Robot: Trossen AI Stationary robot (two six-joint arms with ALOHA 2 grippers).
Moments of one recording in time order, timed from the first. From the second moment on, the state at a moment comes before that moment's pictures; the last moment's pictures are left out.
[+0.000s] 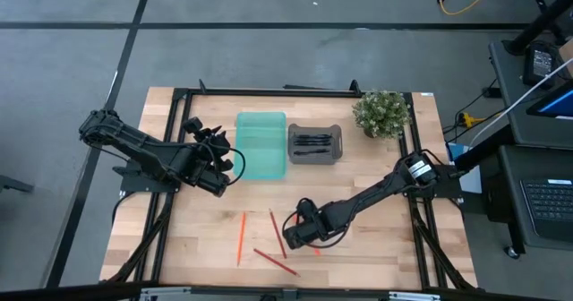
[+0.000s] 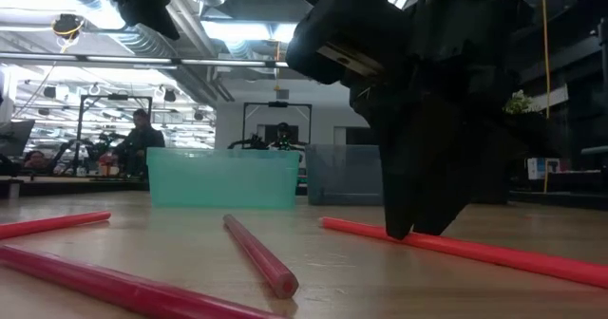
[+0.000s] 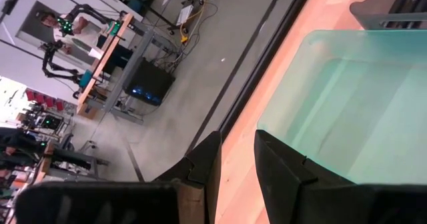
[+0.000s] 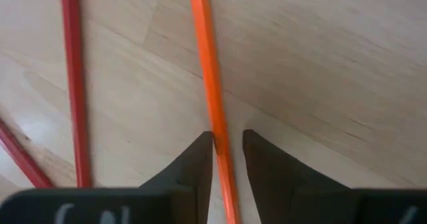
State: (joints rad) left arm -0.36 1.29 1.12 -1.44 -1.15 -0.80; right arm 0.49 2.15 1.44 -0.65 0.04 1.60
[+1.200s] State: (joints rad) left arm -0.36 1.29 1.12 -1.44 -1.15 -0.80; right arm 0.49 2.14 1.44 -0.85 -0.11 1.62
